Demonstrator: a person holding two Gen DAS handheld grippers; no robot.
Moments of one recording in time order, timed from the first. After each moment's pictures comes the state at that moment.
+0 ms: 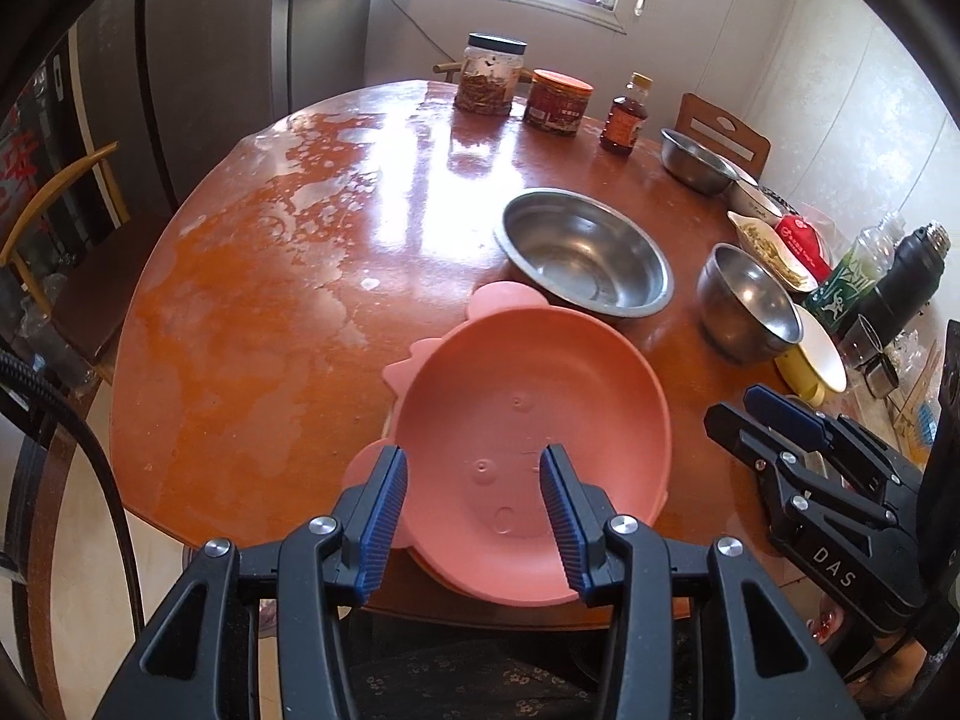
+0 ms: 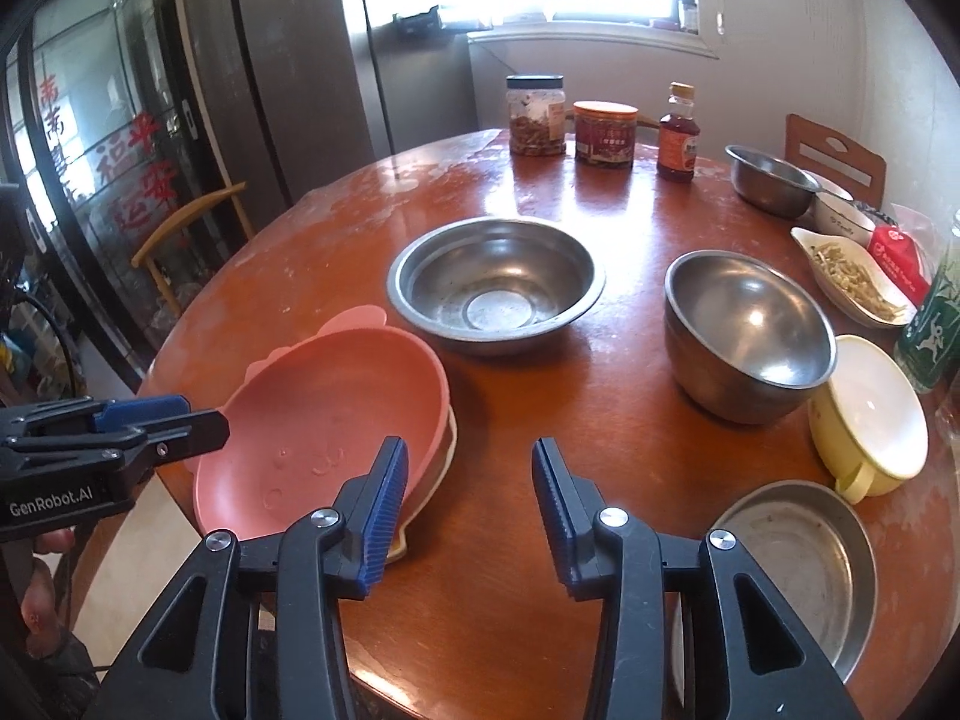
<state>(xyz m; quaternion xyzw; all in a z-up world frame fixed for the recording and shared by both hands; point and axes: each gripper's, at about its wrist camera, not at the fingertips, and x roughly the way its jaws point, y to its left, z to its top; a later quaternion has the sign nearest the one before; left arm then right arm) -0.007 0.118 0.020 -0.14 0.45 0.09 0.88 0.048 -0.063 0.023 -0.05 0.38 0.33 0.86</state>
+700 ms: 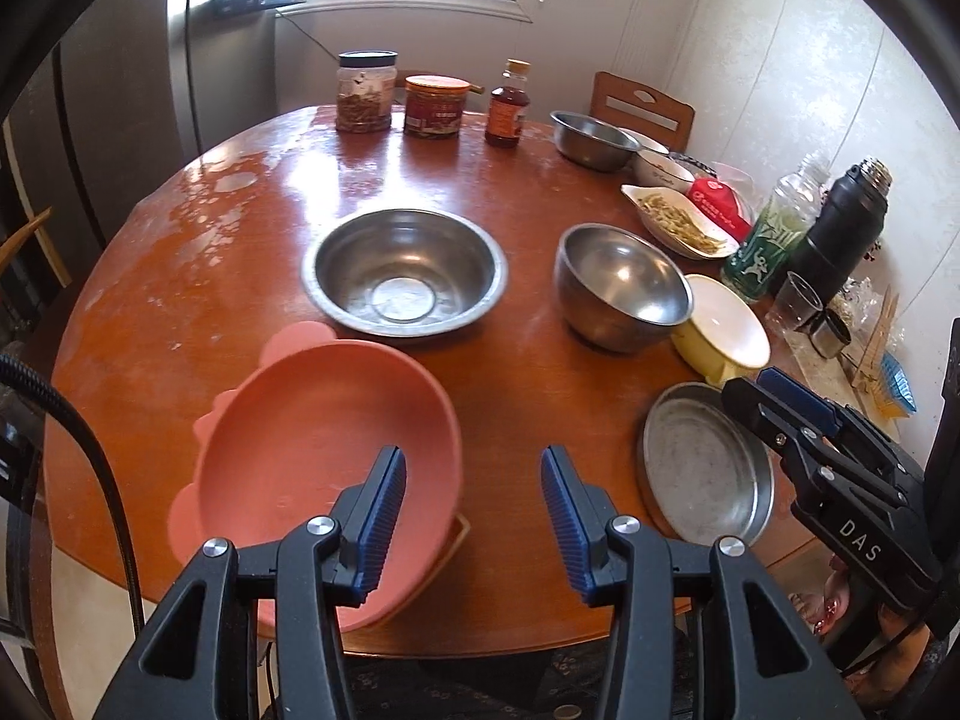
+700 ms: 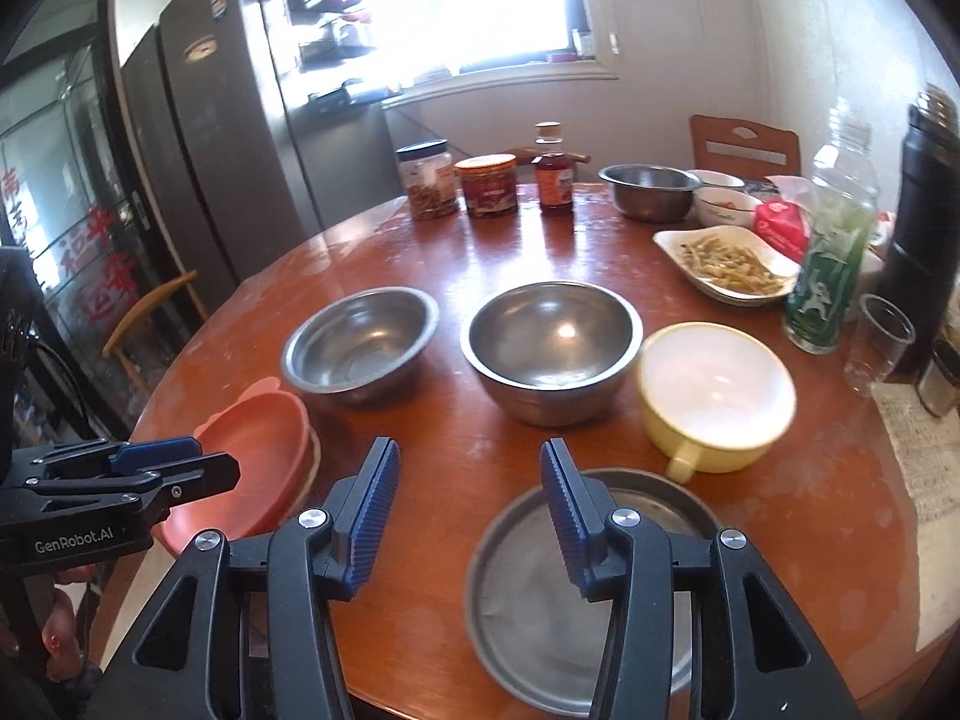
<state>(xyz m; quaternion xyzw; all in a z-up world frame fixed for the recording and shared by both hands) 0.031 0.023 0.037 -0.10 0.45 0.02 0.89 0.055 -0.179 0.047 0.02 0.35 0.26 0.90</state>
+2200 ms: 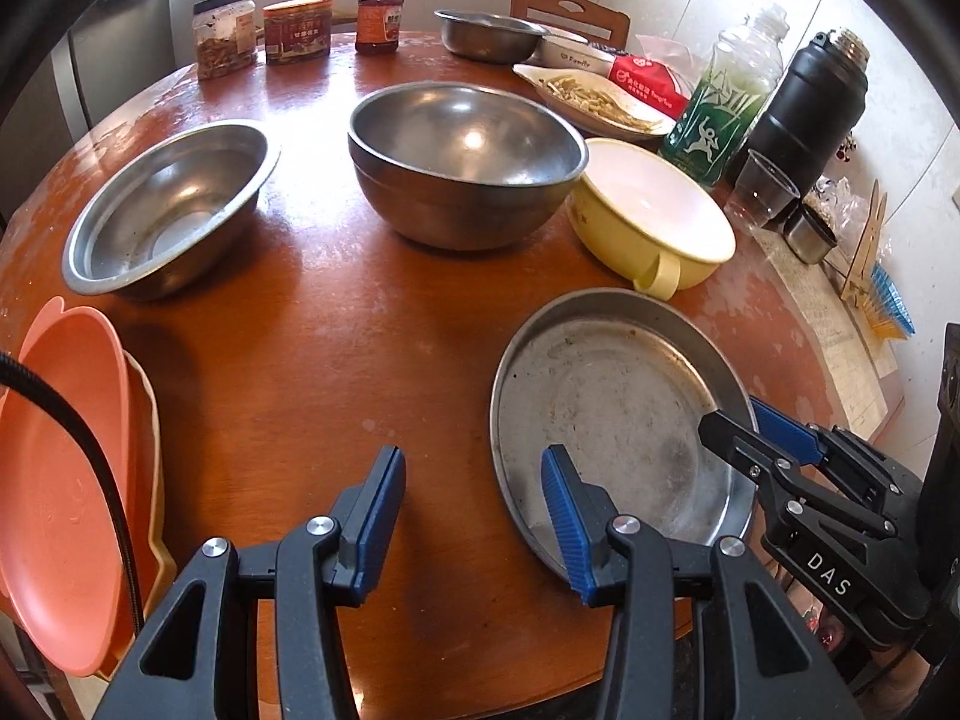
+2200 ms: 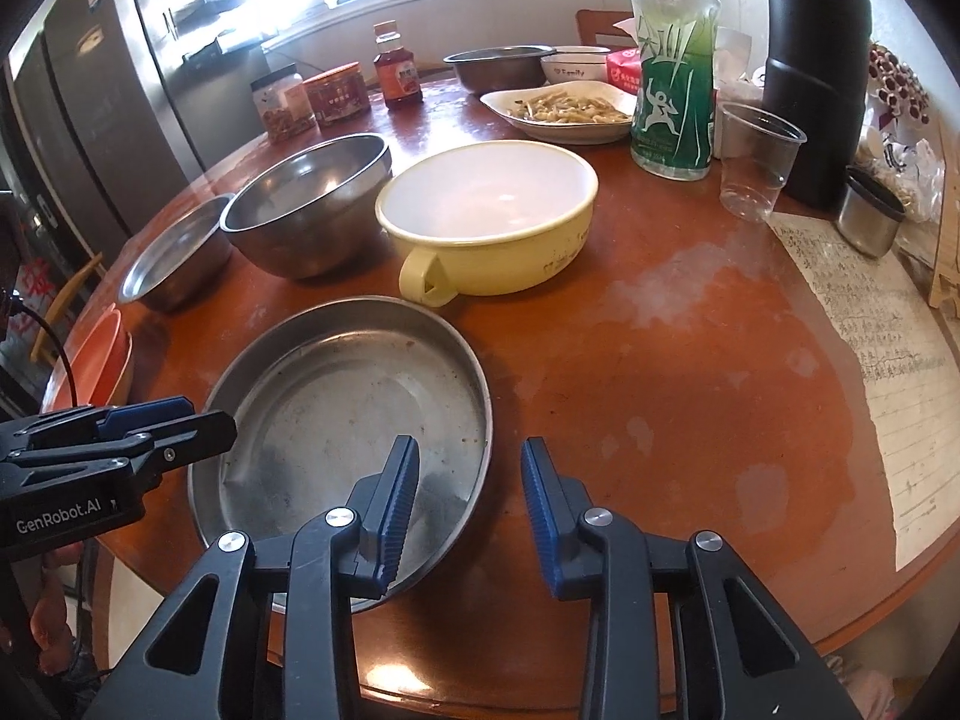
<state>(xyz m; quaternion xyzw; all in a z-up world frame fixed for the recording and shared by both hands) 0.086 -0.076 -0.036 -0.06 0.52 -0.05 0.85 0.072 -0.265 -0.033 0.03 0.46 0.17 0.87</state>
